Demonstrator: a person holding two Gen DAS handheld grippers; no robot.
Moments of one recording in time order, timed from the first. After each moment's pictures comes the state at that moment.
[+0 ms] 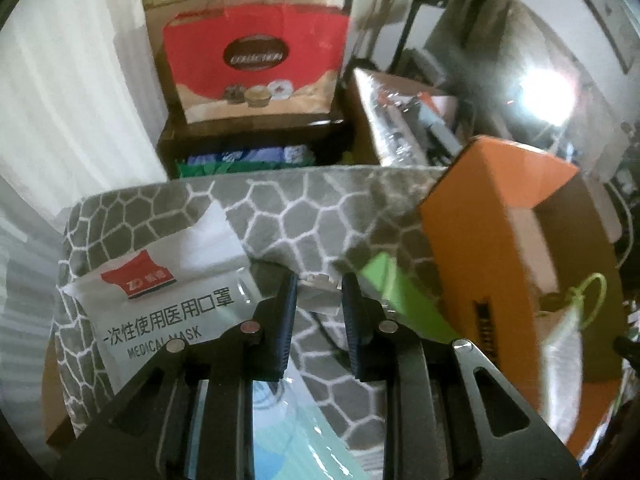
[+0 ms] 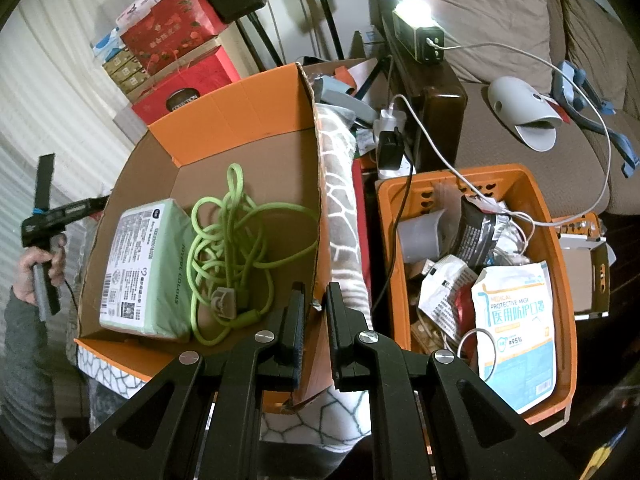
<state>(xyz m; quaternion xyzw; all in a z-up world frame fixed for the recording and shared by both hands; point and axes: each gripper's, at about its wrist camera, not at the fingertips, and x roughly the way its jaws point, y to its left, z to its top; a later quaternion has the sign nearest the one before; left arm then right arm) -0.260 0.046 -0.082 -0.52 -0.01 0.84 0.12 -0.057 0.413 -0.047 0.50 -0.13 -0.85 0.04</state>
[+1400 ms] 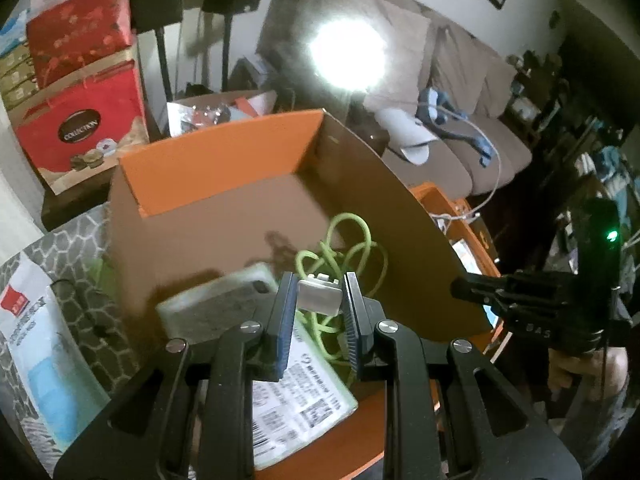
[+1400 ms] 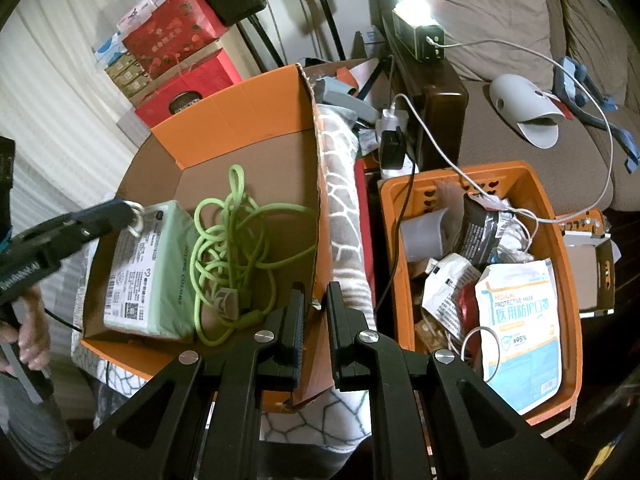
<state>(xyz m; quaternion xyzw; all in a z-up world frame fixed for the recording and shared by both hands) -0.143 0.234 -0.019 -0.48 0.04 0.82 0.32 -0.057 0.412 -0.048 0.50 -0.13 -0.85 0.04</state>
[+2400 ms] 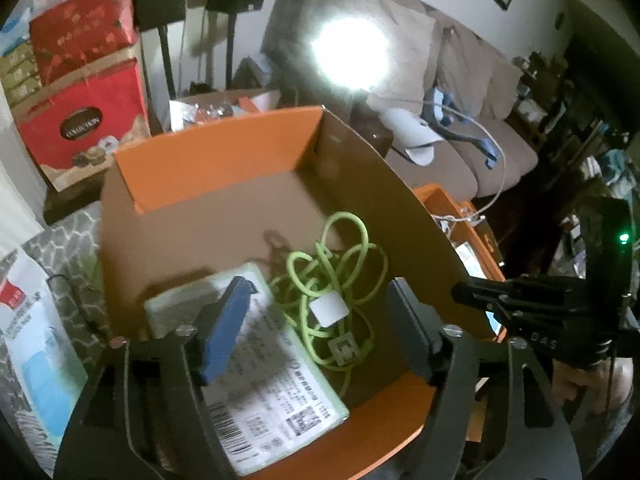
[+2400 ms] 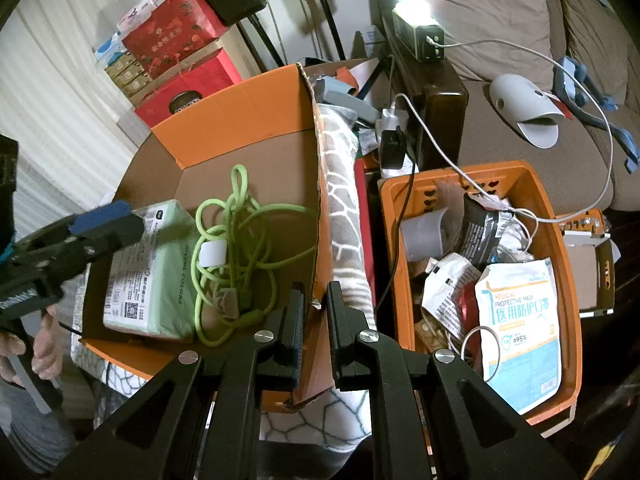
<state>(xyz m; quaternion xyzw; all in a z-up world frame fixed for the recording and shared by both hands) -0.139 0.238 -0.017 -0.47 0.04 0.83 0.30 -0.057 0.411 -0.048 0.50 -0.13 -0.85 0.04</state>
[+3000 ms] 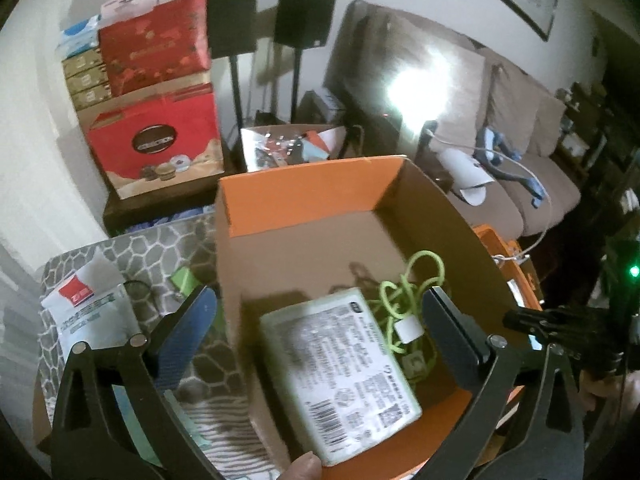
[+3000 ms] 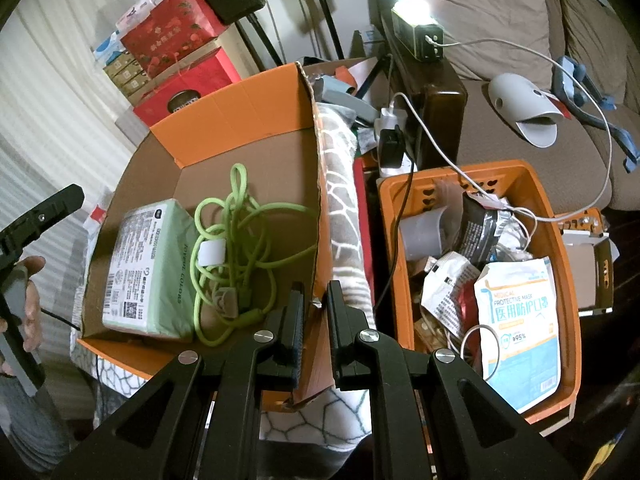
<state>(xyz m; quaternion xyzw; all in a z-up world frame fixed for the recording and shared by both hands) -0.150 0.181 0.005 -0.43 0.03 0.88 0.21 -0.057 0.410 -0.048 0.50 -0.13 -0.85 0.04</state>
